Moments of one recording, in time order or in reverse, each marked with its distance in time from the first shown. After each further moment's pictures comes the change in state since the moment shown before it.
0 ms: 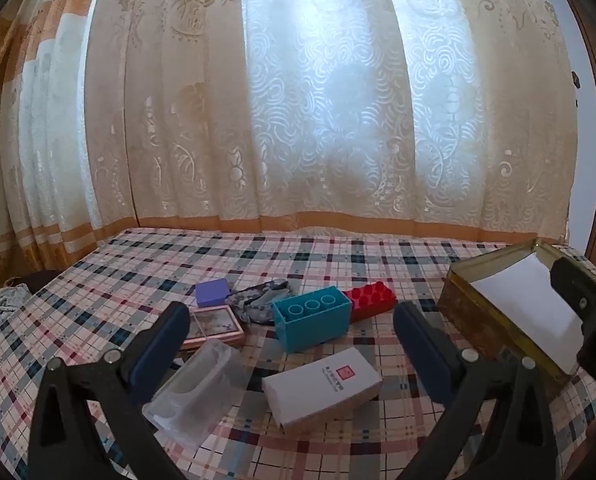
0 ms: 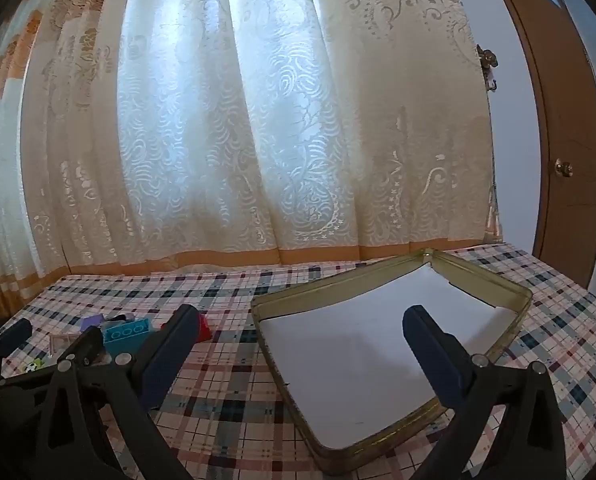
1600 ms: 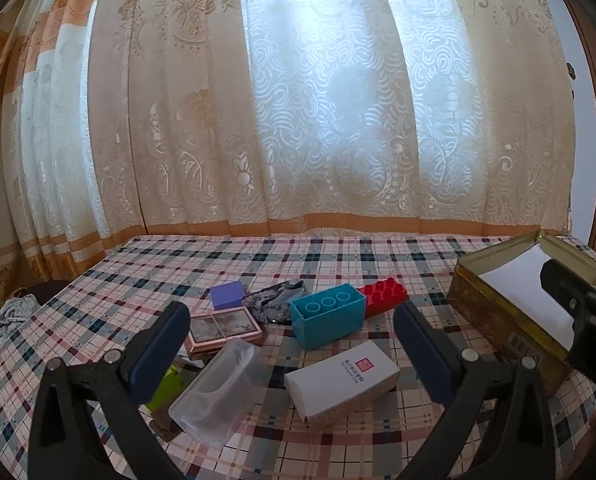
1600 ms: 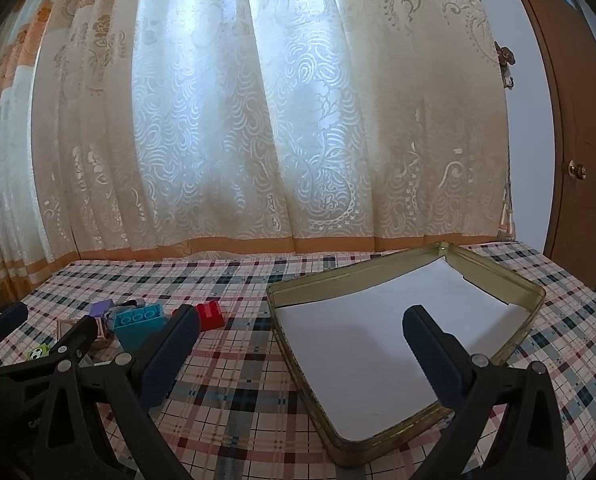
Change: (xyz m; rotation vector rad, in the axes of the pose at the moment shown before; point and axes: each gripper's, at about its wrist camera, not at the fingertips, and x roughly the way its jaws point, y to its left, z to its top) left arm -0.007 0.007 -0.002 0.036 -0.015 0.023; right arm 0.003 0.010 -0.006 -0.028 0.033 0.036
